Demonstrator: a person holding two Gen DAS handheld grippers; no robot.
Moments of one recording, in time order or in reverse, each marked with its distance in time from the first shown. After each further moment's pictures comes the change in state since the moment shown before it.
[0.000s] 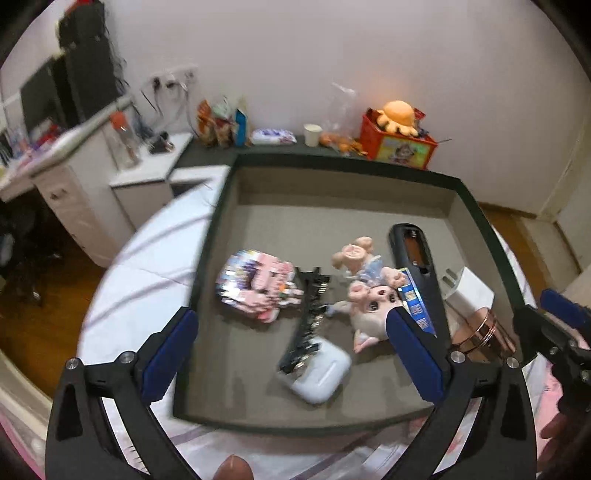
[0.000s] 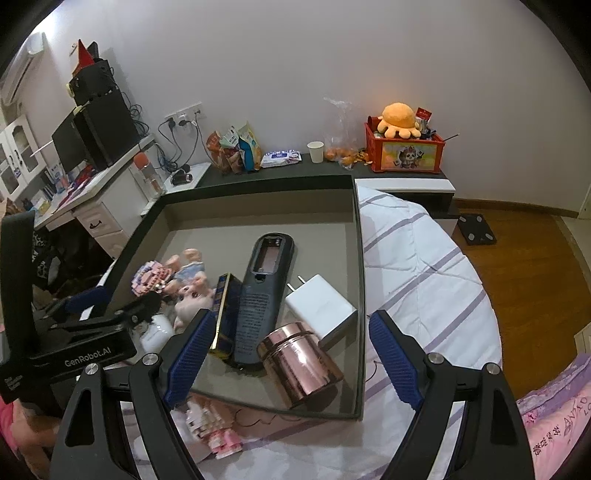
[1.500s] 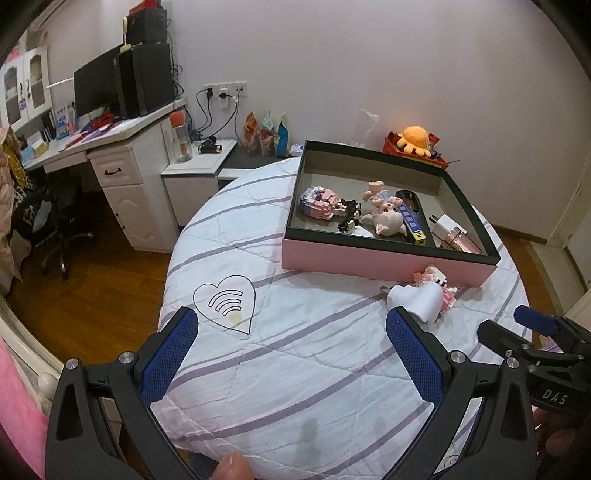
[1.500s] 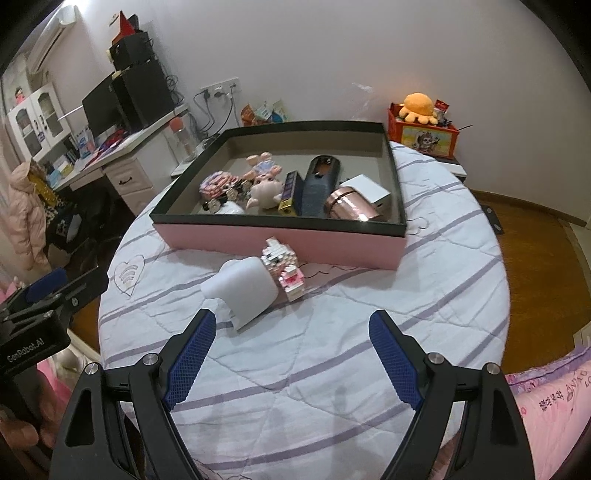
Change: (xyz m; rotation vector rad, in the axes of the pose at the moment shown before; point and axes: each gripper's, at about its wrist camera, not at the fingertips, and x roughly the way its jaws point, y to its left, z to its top) left arm -0.127 0.040 -0.121 -0.093 -0.089 0.058; right arm -0.059 0.046 -0.102 -0.082 0.065 0.047
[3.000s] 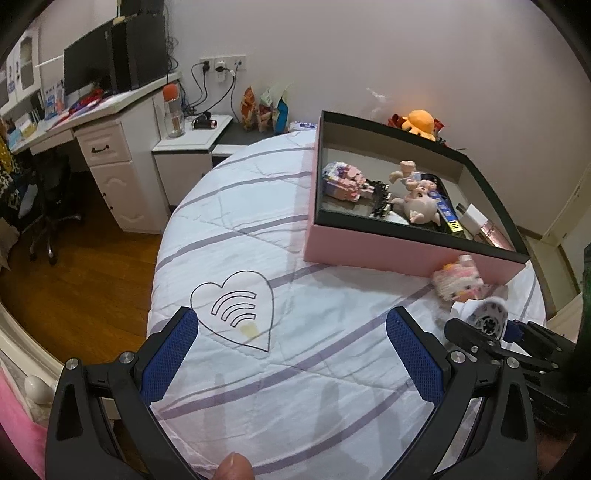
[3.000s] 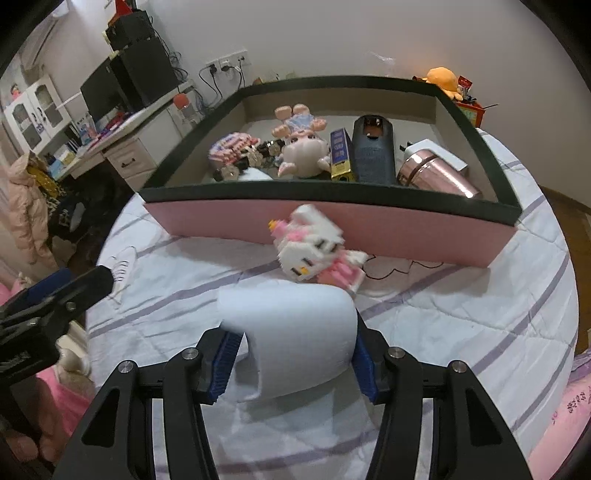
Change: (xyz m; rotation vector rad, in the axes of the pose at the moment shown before) left arm 0.051 0.030 0.003 -0.017 0.081 -0.047; right arm 0.062 0.029 -0.001 0.015 0.079 0.053
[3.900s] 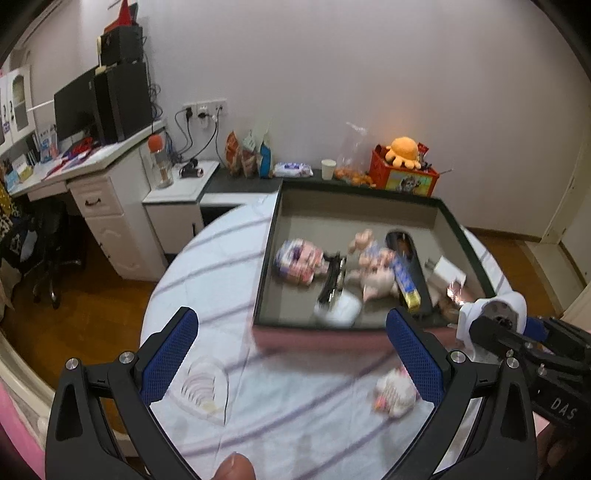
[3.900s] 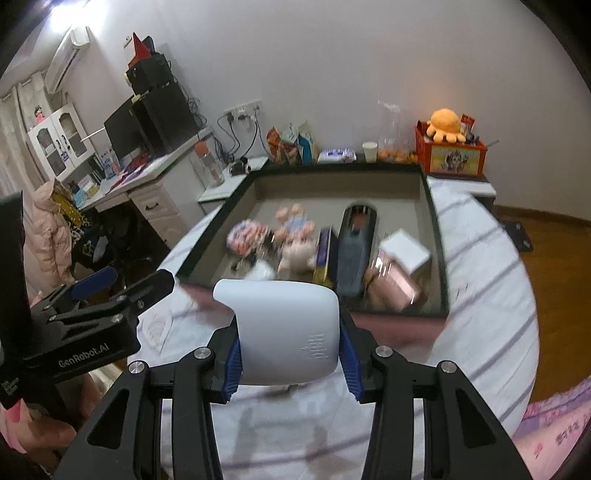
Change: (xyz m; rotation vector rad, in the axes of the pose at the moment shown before) left arm -0.016 -0.056 0.067 0.072 -0.136 0.010; right arm -0.061 -0.024 0.057 -0.017 -0.163 0.067
